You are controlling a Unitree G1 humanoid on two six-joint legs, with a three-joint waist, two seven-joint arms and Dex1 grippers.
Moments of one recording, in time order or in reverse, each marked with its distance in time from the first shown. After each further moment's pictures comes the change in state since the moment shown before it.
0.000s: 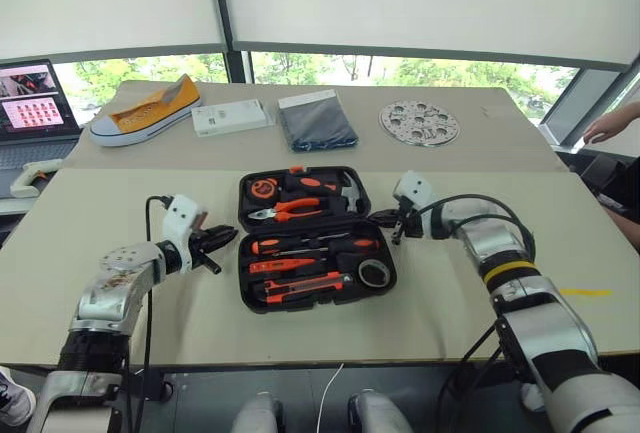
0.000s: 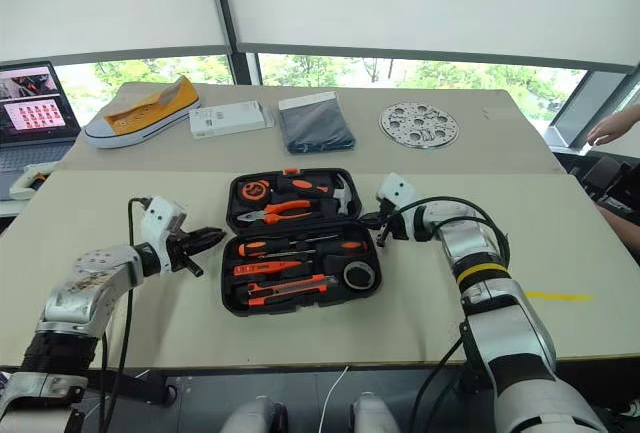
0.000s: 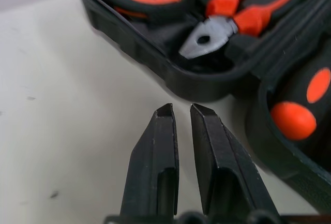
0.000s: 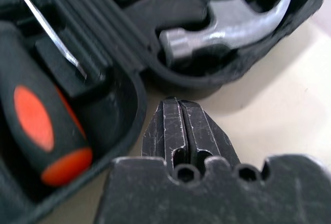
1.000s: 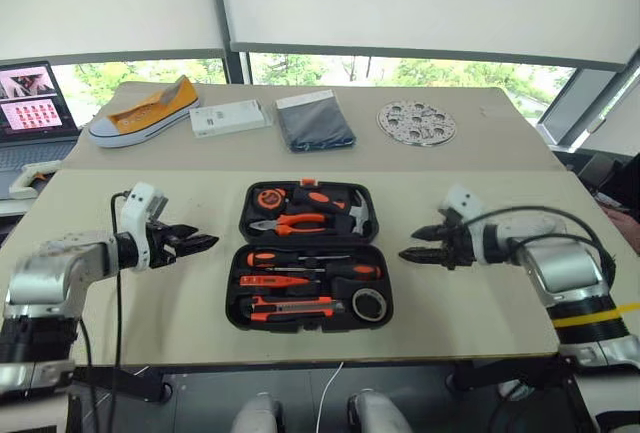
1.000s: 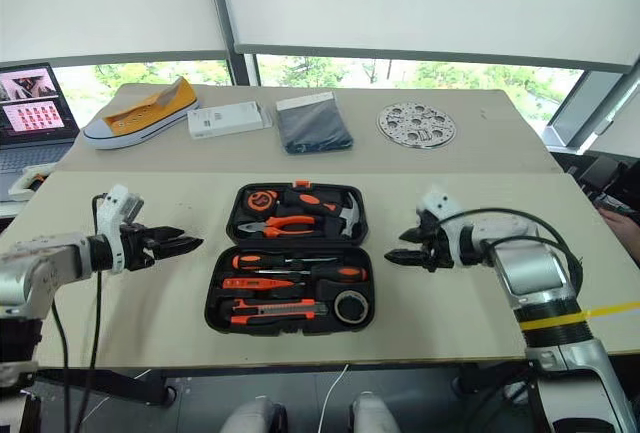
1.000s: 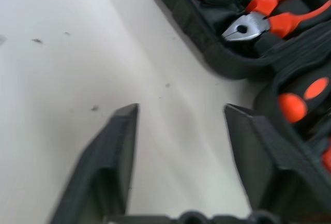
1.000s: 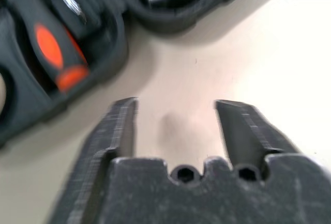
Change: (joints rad) left arm -0.102 0.174 0.143 -0.099 -0.169 0.558 -0.058; right arm 0.289 -0.256 -0.111 -0.873 0.126 0.899 -0.078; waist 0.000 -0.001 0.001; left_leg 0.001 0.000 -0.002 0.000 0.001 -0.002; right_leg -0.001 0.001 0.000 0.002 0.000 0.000
